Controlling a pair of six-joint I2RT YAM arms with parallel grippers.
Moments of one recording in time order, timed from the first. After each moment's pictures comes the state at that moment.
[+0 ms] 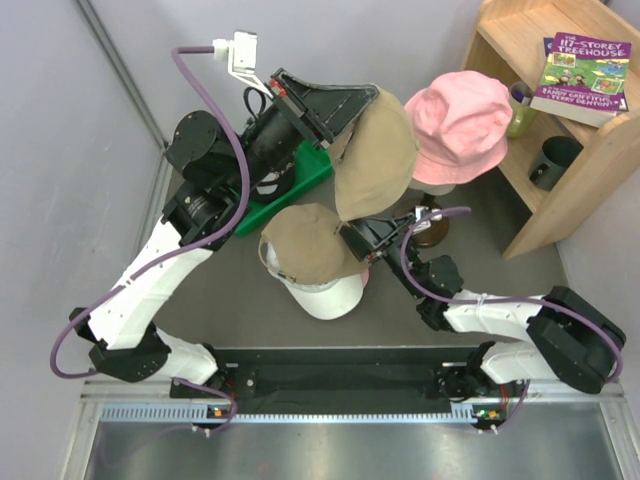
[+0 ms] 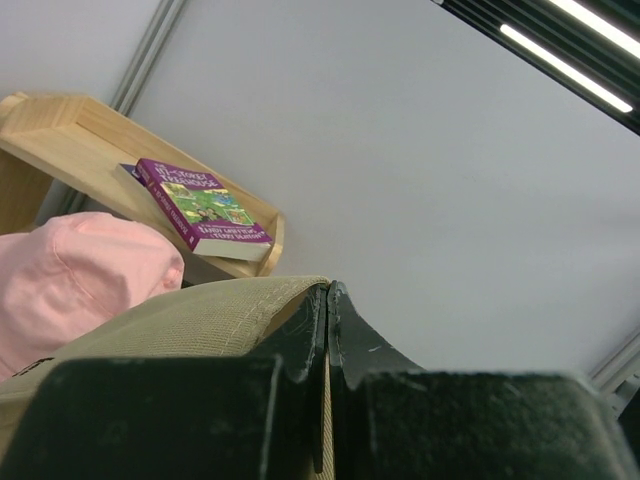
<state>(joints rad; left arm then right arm) -0.85 1.40 1.91 0.01 0.13 -0.76 0.85 1.28 0.40 1.28 0.11 1.45</state>
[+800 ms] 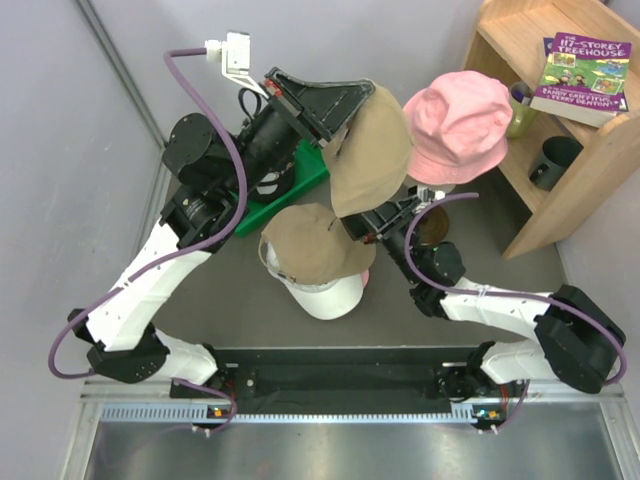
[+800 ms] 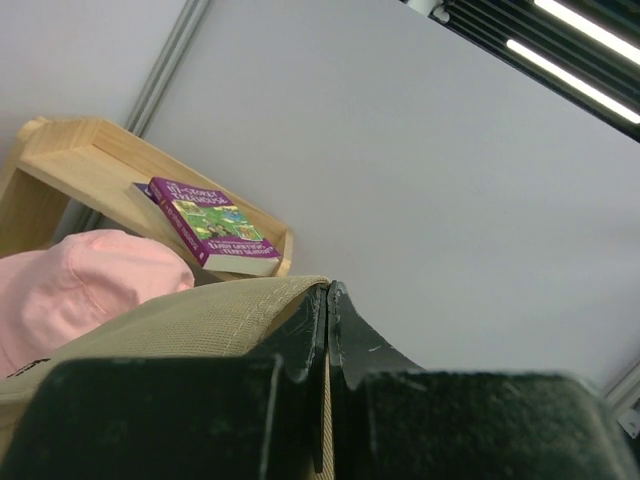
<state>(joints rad) -0.86 1.40 1.91 0.03 0.10 -0.74 0.86 1.29 0.57 1.30 0.10 1.43</state>
